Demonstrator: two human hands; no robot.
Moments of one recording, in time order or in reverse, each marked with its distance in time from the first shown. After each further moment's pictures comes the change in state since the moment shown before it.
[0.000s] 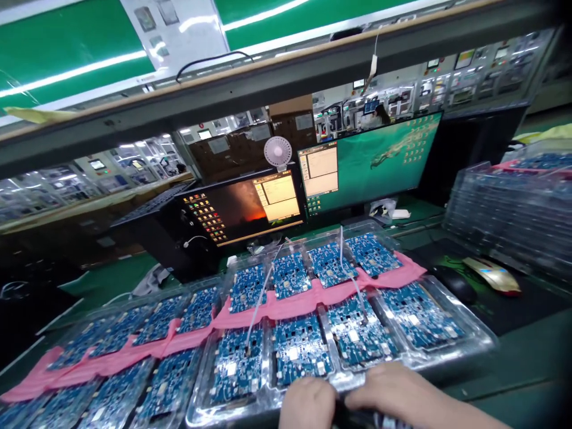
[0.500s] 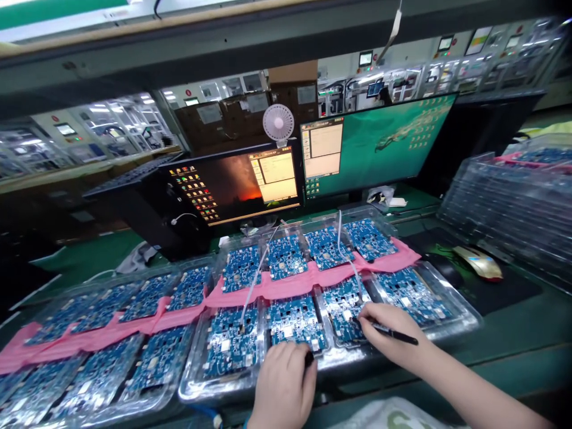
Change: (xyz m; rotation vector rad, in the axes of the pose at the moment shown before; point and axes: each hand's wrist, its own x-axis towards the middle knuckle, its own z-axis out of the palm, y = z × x) left_hand -0.007 -0.018 -0.007 -0.091 0.063 -0.106; right_hand 0.004 0.037 -0.008 -0.030 0.087 0.574
